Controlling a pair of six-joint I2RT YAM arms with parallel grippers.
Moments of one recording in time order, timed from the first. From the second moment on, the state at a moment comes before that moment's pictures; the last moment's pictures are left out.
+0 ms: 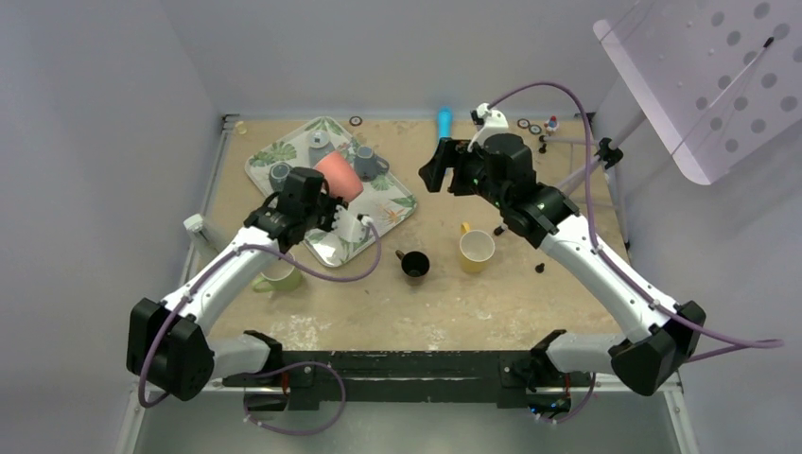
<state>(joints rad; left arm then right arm) -0.42 1.27 1.00 -0.51 -0.04 1.47 0.62 1.24 1.28 -0.37 0.09 0.49</state>
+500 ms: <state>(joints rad) -0.42 1.16 0.75 -0.20 0.13 1.96 0.61 1.56 1.58 -0.43 -0.02 0.41</state>
